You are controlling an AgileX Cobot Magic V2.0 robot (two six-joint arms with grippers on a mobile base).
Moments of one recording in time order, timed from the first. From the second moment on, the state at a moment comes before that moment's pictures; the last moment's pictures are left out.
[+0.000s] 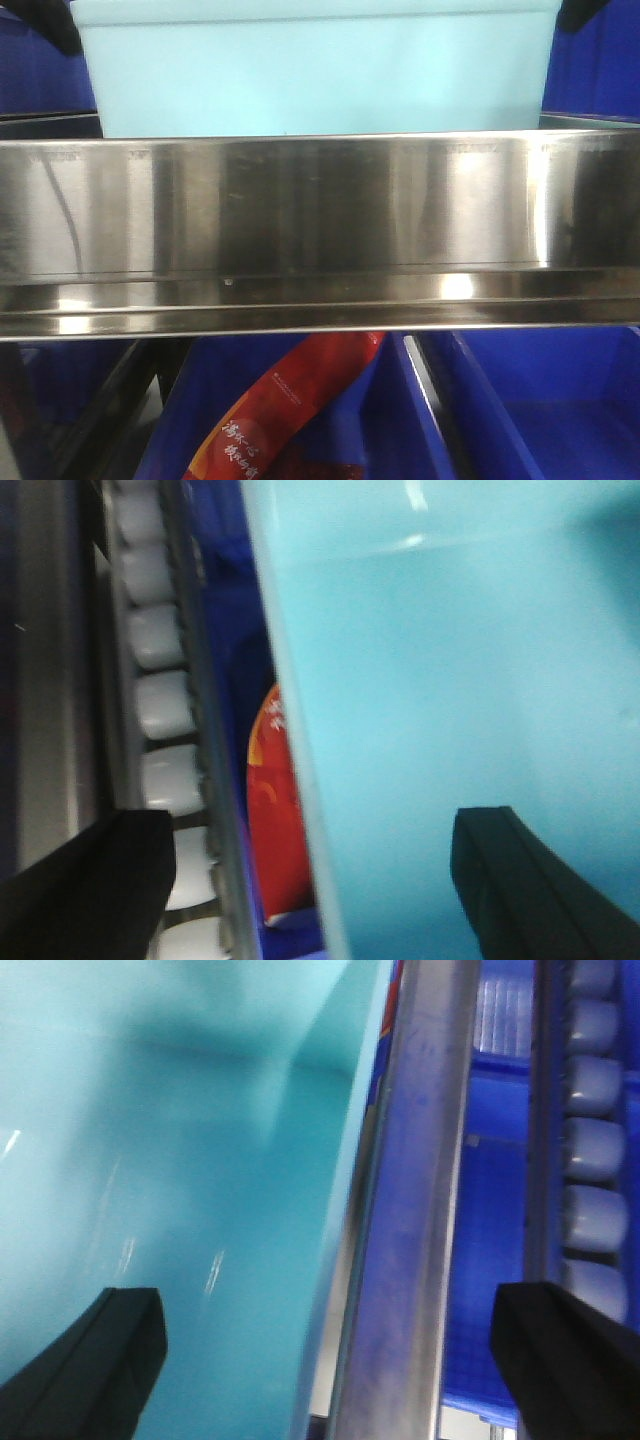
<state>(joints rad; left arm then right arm) -0.28 1.75 -1.67 0.02 1.00 -0.16 0.15 1.75 -1.68 0.10 0.99 0.03</state>
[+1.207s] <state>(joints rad) -0.29 1.40 -1.67 -0.03 1.10 -0.18 0.22 1.42 -1.69 0.13 1.07 0.05</state>
